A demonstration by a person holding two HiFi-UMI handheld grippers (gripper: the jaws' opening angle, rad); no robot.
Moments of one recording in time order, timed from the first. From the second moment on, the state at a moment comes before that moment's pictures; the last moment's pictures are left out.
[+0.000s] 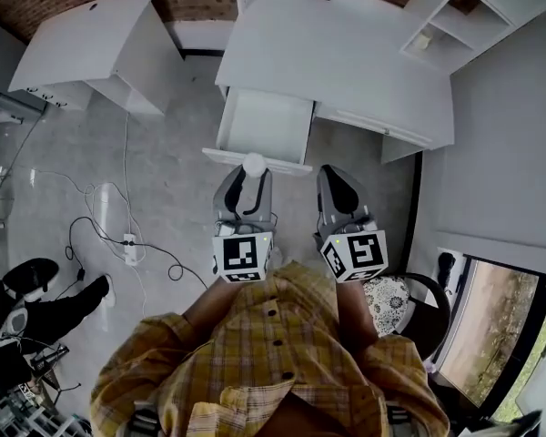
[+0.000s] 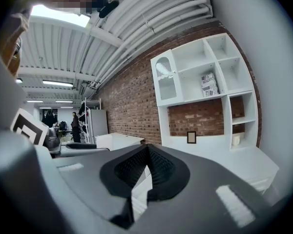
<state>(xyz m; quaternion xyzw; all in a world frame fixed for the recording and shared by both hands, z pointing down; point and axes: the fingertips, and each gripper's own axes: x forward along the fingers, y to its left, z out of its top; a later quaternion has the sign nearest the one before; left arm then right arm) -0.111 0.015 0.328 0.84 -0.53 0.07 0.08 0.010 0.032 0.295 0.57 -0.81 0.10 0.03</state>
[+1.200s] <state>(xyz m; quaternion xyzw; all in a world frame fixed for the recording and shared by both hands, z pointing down) -0.072 -0.137 0.464 0.78 -0.57 0.21 0.14 0.060 -0.117 0.406 0.53 -0.83 0.19 0.08</state>
